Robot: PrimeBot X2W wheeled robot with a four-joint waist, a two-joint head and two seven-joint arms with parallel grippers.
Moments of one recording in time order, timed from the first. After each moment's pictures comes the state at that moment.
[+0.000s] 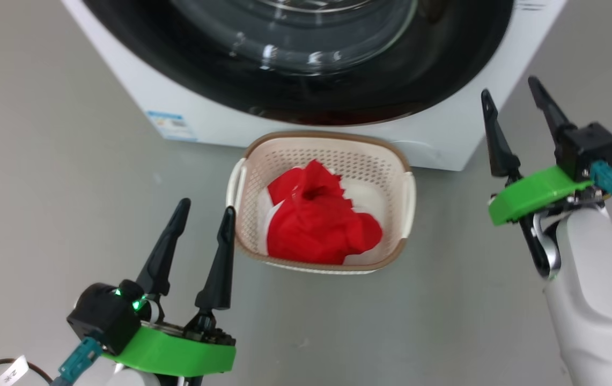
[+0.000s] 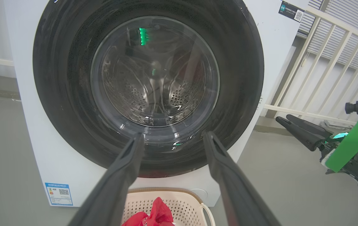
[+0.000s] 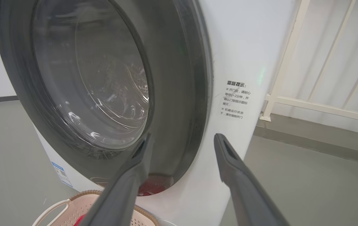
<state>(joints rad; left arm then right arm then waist) -0.21 0.04 -0.20 0.01 -0.34 -0.09 -0.25 -0.61 -0.07 -0.05 0.55 0.02 0.13 -0.26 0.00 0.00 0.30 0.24</state>
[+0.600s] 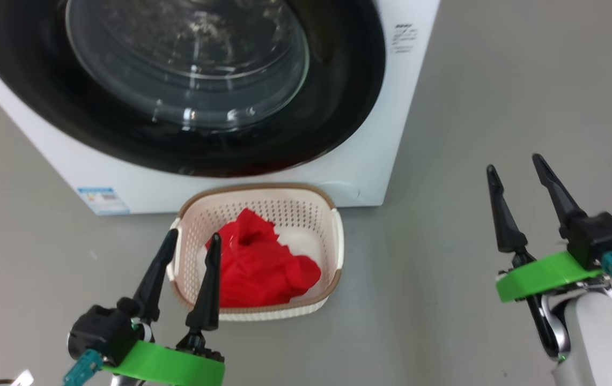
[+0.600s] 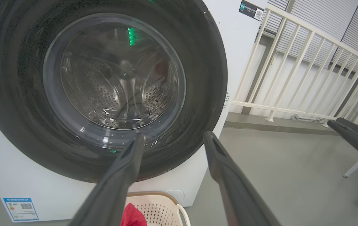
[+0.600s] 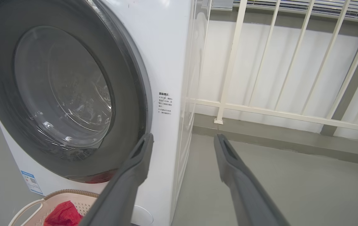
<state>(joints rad) -0.16 0.04 -0.15 0.10 -0.33 -0.09 -0.25 -0.29 -0.05 -0.06 0.28 0.07 0.13 -0.26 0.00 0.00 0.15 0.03</state>
